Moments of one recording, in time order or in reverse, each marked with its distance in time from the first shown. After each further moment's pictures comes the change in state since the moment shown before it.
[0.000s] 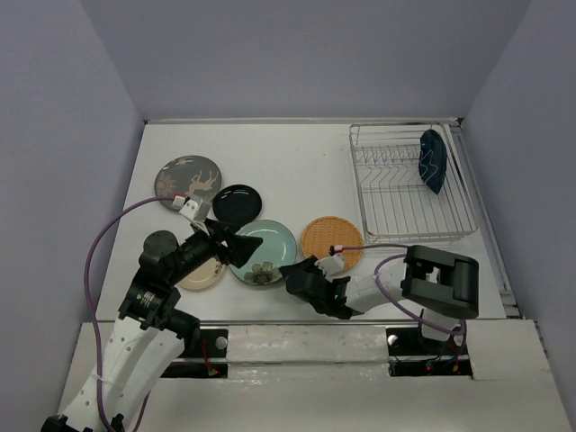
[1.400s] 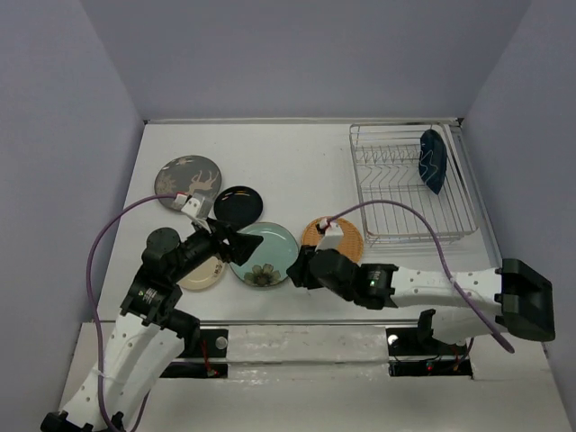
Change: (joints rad) left arm -0.005 0.031 0.000 0.003 -0.016 0.003; right arm -0.087 -0.494 0.094 -0.438 -0.291 -0.902
